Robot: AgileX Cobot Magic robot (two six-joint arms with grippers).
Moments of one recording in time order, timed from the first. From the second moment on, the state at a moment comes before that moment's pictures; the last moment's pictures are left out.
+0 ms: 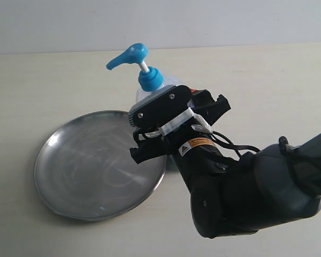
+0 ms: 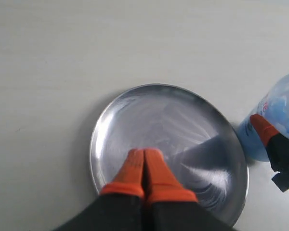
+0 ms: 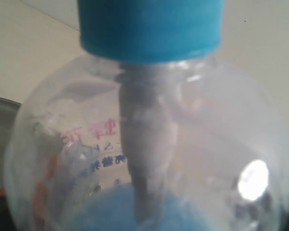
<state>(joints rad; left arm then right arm) -0.07 0.85 -0.63 -0.52 0.65 0.35 1.05 1.92 -0.68 0.92 -1.01 -0.72</state>
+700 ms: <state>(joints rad) -0.08 1.09 -1.02 -0.55 0.92 0.41 1.05 1.92 -0.68 0.92 -1.01 -0.72</state>
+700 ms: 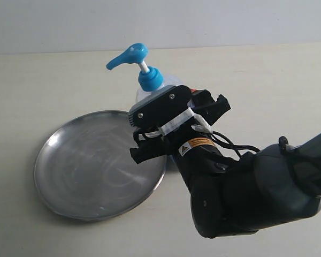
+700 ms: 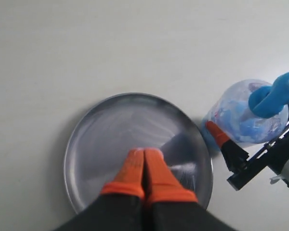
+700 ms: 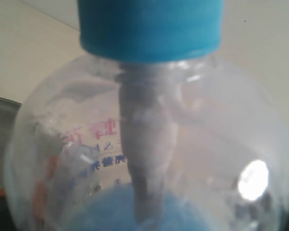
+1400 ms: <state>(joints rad) -0.40 1.36 -1.30 -0.53 0.95 0.44 1.05 1.92 -0.68 0.91 -1.01 -0.72</state>
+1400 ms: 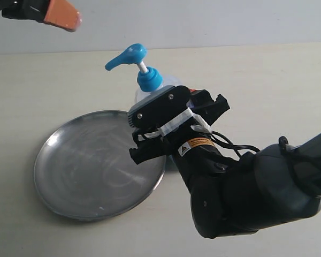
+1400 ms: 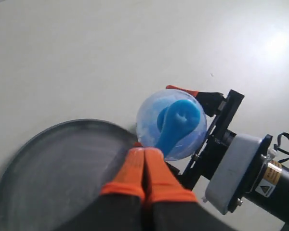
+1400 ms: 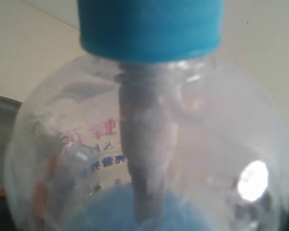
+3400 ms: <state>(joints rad) -0.54 1.57 -1.43 -0.47 0.94 0.42 1.05 1.92 -0.68 0.90 -1.00 -0.72</state>
